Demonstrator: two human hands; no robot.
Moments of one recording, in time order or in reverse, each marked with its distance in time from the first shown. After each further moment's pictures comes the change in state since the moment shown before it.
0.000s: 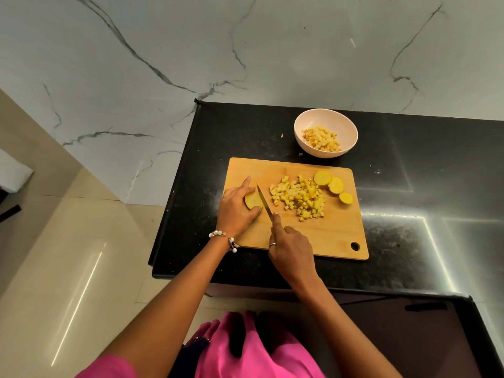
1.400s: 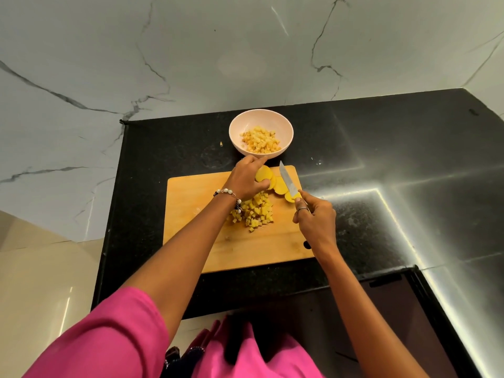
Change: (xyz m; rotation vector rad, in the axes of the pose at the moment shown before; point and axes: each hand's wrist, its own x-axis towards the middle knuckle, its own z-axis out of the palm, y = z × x) left_hand 0.118 0.103 0.090 0.207 -0.358 0.399; right_hand 0.032 0.118 -0.071 0.701 0.366 0.531
